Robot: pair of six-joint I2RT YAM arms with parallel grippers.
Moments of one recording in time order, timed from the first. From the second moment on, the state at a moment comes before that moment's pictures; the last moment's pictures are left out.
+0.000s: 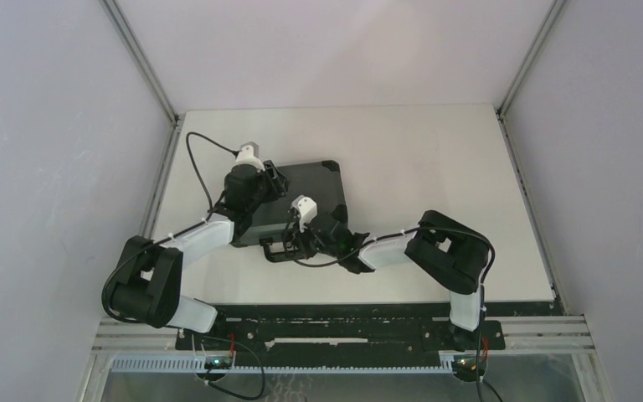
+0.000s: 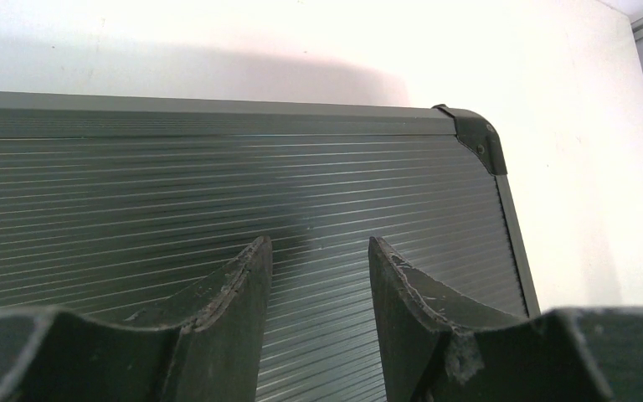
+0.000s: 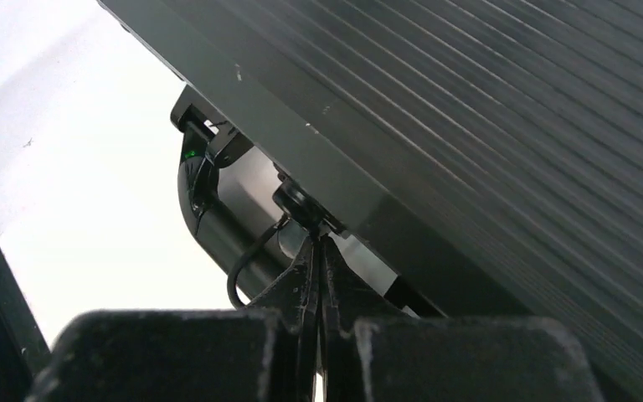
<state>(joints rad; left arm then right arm) -0.36 1.43 0.70 0.32 -0.04 -0.55 1.03 1.89 0.90 0.52 0.06 0.24</state>
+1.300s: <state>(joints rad) -0.35 1.43 0.67 0.38 -0.01 -0.57 1.00 1.88 0.91 0.46 -0.14 0.51</state>
